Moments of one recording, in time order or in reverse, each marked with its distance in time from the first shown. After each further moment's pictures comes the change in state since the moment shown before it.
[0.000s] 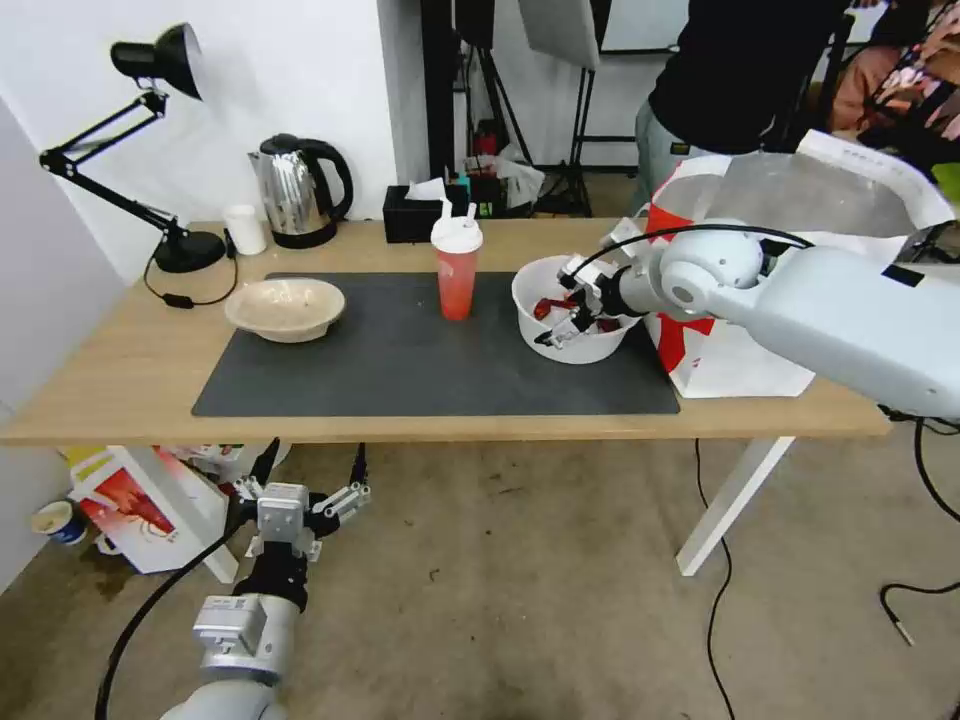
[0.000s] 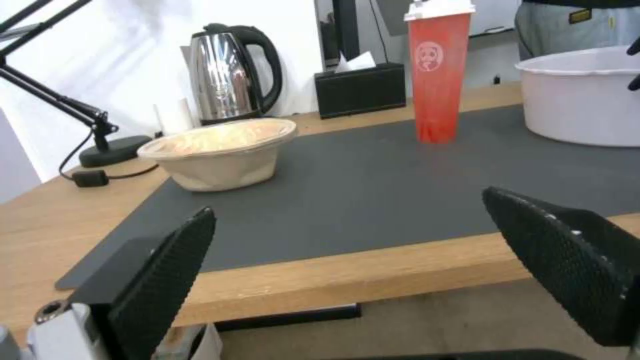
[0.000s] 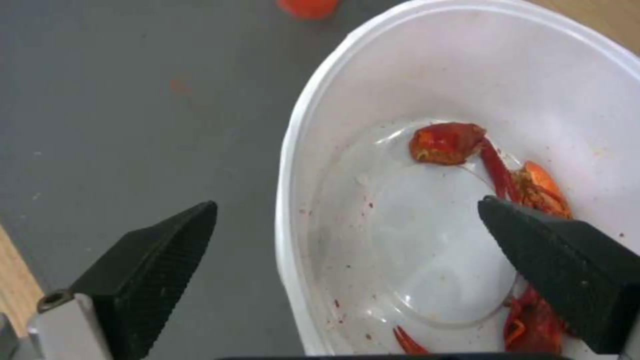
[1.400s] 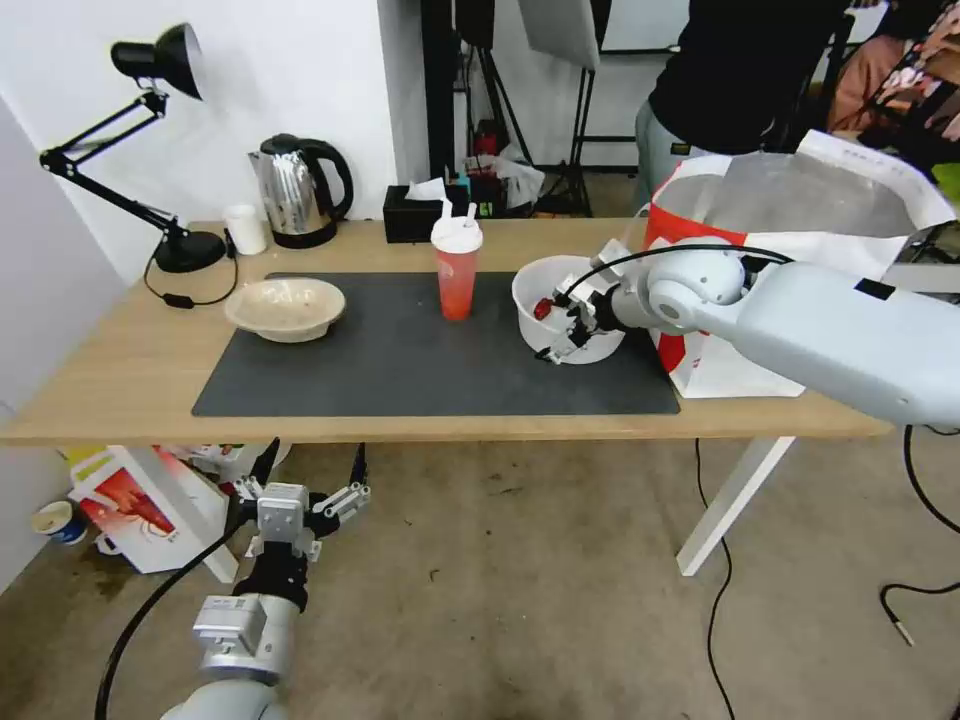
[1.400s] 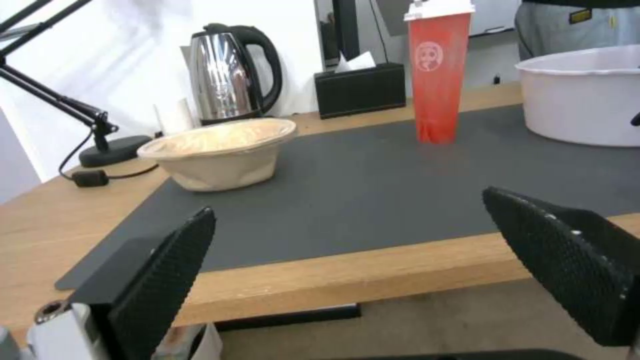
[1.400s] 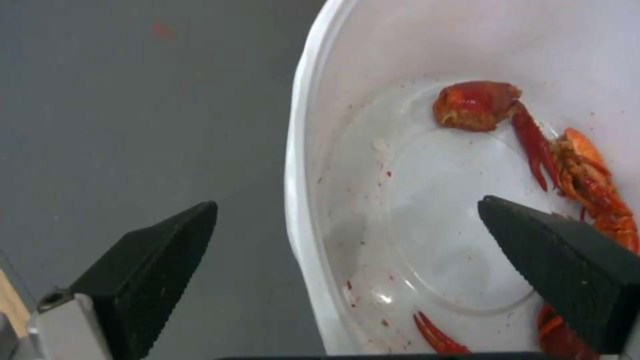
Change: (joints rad) left arm 0.000 0.000 0.000 0.000 0.000 0.000 0.000; right arm -0.033 0.016 -0.021 -0.017 -0.044 -0.001 -0.001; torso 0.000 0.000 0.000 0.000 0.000
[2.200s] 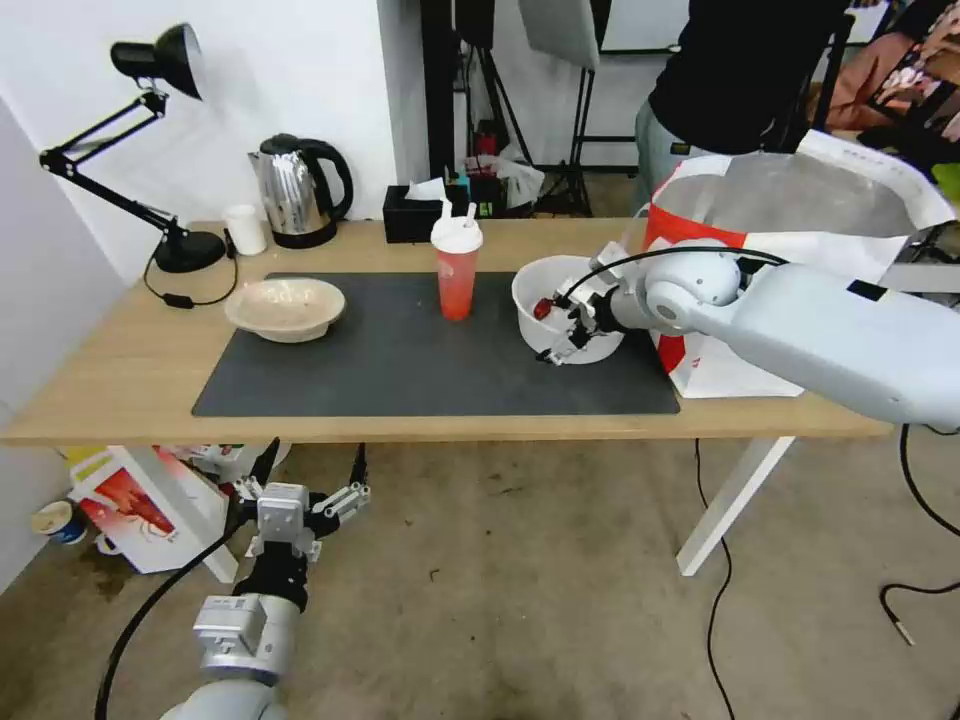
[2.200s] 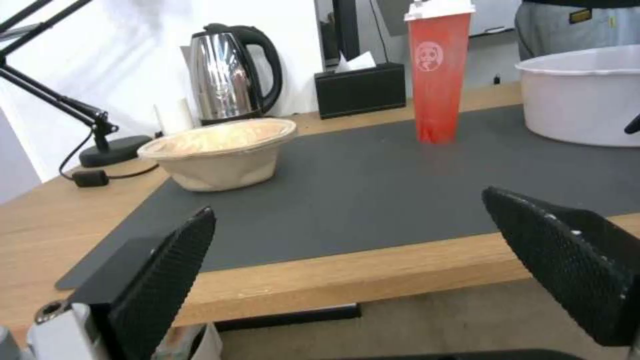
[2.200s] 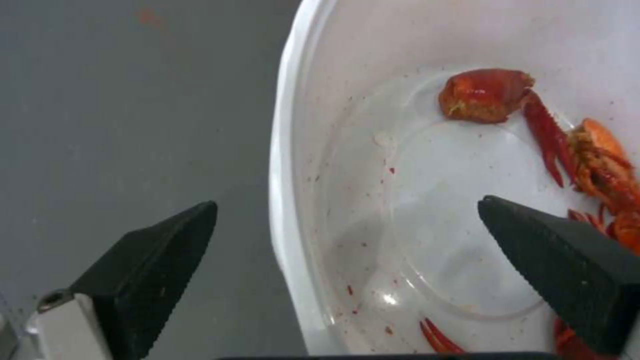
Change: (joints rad) left arm 0.000 0.000 0.000 0.000 0.000 0.000 0.000; right arm -0.014 0.024 0.004 -0.044 -0.003 0.000 -0.016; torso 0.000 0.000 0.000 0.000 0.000
